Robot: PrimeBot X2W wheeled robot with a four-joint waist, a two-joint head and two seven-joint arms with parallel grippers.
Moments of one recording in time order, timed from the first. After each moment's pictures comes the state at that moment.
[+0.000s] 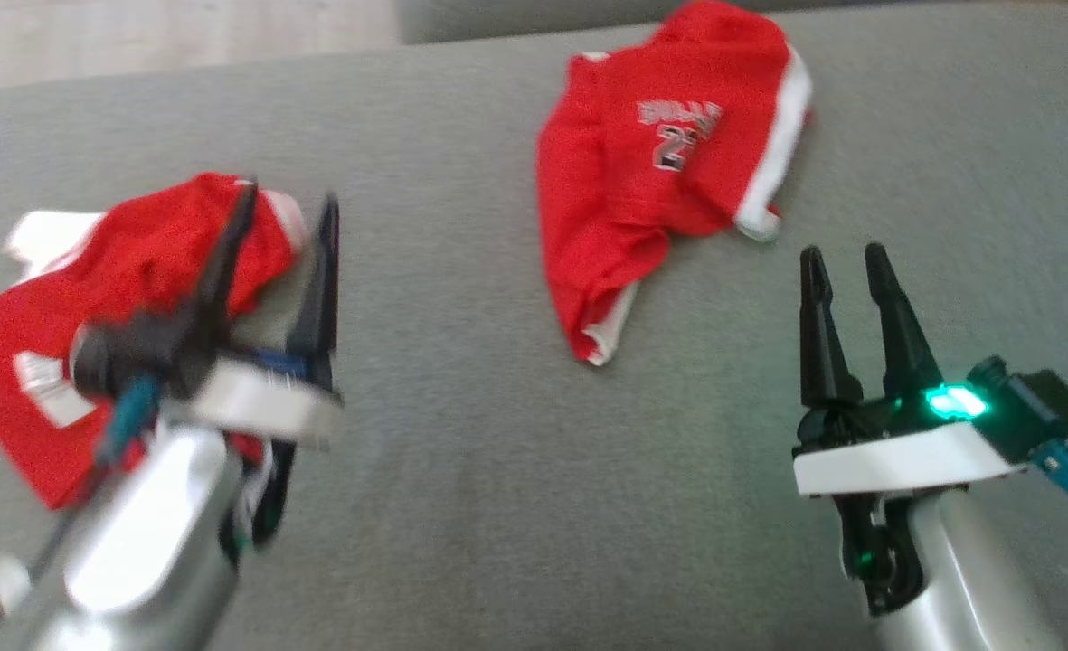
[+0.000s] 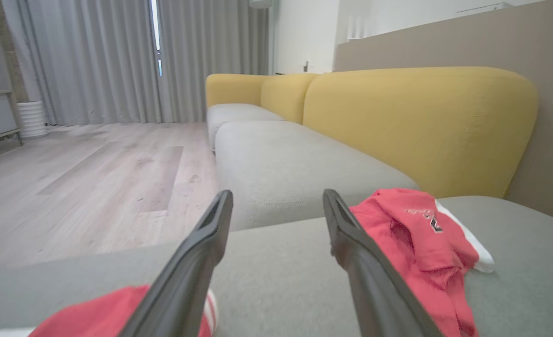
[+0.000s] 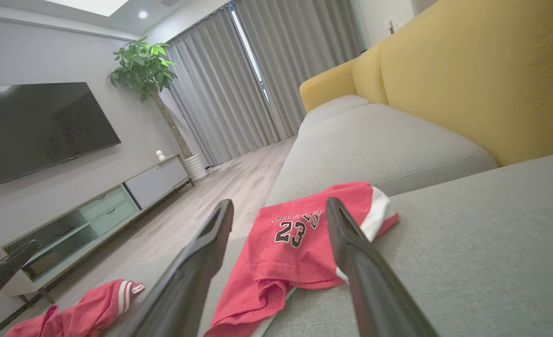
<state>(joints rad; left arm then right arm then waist) -0.51 0.40 -0.61 0.26 -0.62 0.12 -0.25 -0.16 -0.05 0.18 0.12 0.43 0.13 -0.25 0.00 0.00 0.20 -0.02</state>
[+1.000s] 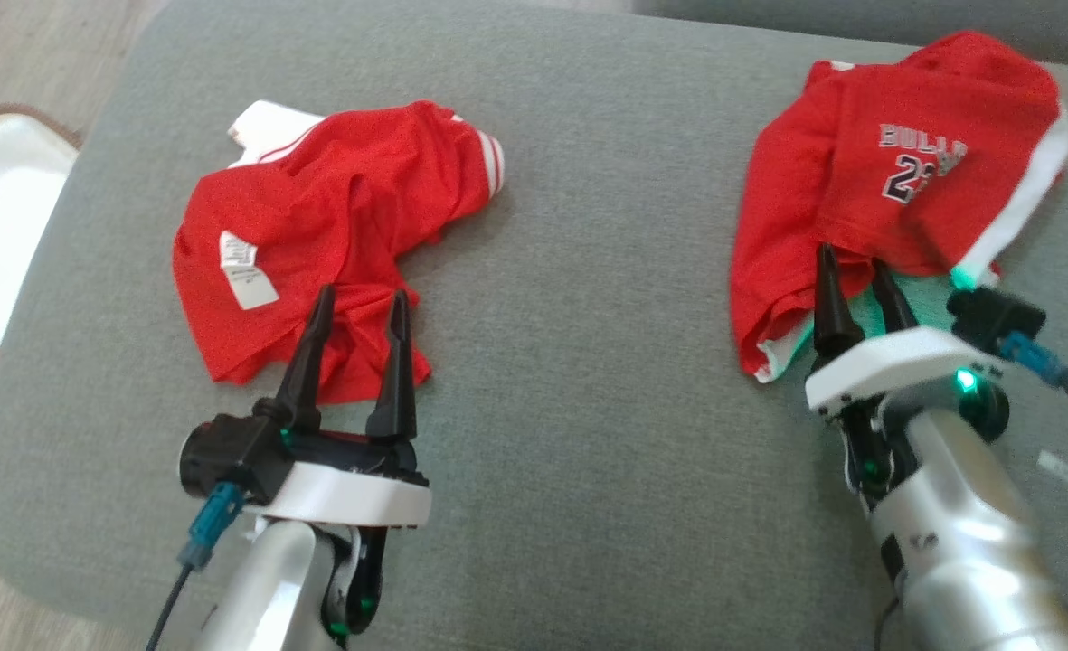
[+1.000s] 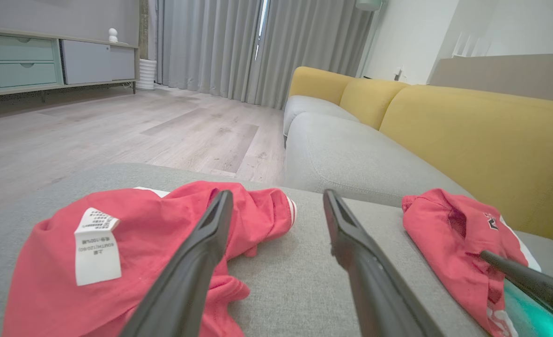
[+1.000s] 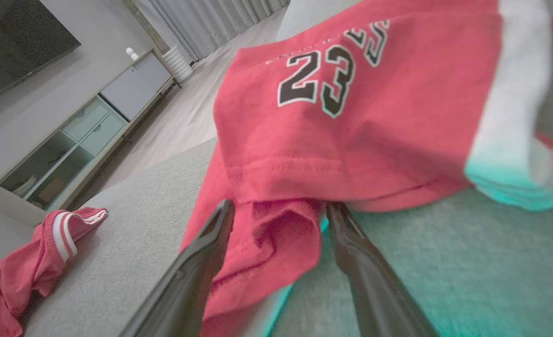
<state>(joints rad) -0.22 0.09 -0.35 0.20 -0.39 -0.01 -0.26 -0.52 -0.06 0.13 0.86 0.56 0.13 -0.23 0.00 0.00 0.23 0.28</state>
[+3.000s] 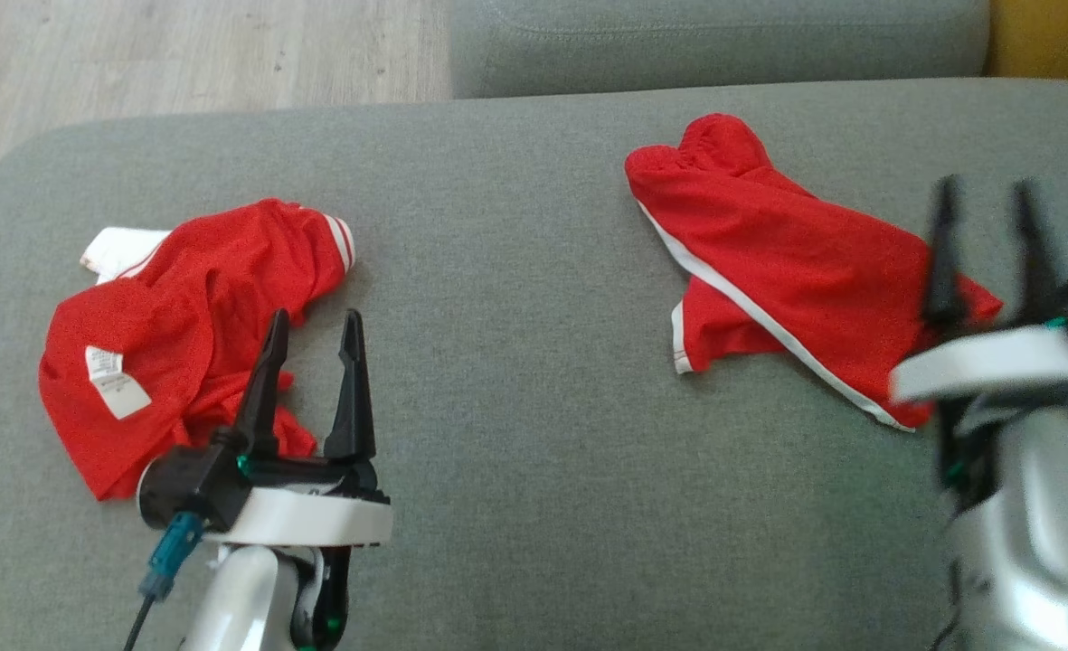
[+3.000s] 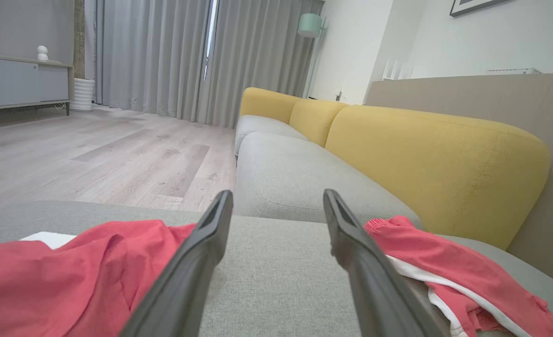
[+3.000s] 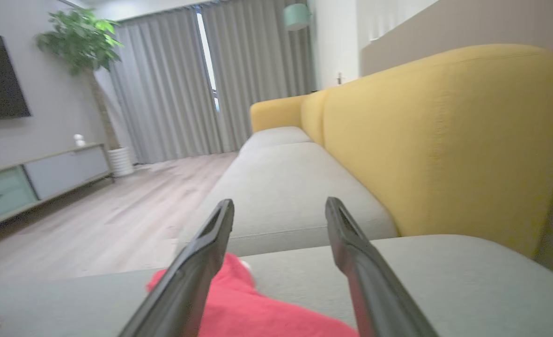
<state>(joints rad) -0.16 0.05 -0.20 0.19 -0.31 -0.08 -0.26 -0.38 -0.06 -0.17 0.39 0.11 0.13 -0.21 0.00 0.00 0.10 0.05</state>
